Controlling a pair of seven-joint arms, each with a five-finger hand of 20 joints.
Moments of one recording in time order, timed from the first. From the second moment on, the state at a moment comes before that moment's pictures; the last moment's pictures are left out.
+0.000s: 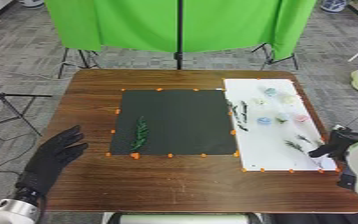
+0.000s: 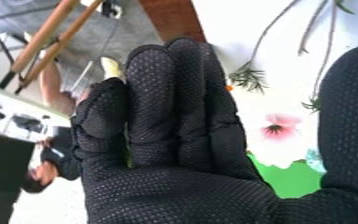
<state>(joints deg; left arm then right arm) 137.0 -58.8 -107.6 -121.2 46.4 -2.3 5.1 -112.4 -31.0 94.4 -113.6 -112.8 -28.4 46.1</state>
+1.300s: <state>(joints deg) 137.6 -59.8 -107.4 -121.2 46.2 -2.1 4.9 -95.6 -35.3 81.3 -119.3 -109.7 -14.0 39.8</state>
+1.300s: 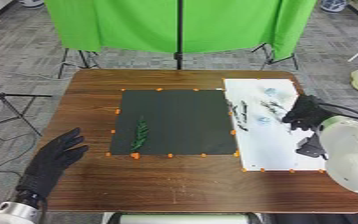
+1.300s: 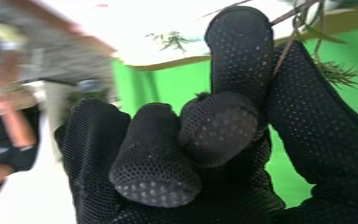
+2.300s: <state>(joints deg) 135.4 -59.9 -105.4 -120.3 46.2 -2.4 2.7 -54.3 -71.2 28.9 -94.2 -115.0 -31.7 45.9</state>
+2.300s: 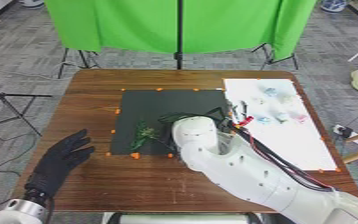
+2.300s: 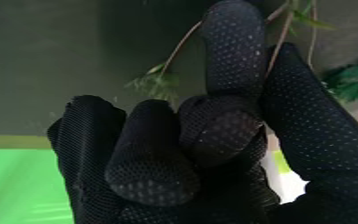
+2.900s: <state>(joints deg) 134.9 -59.7 -105.0 -119.9 46.2 -2.8 2.2 -57.6 -72.1 32.9 -94.0 -116.3 -29.4 50.8</state>
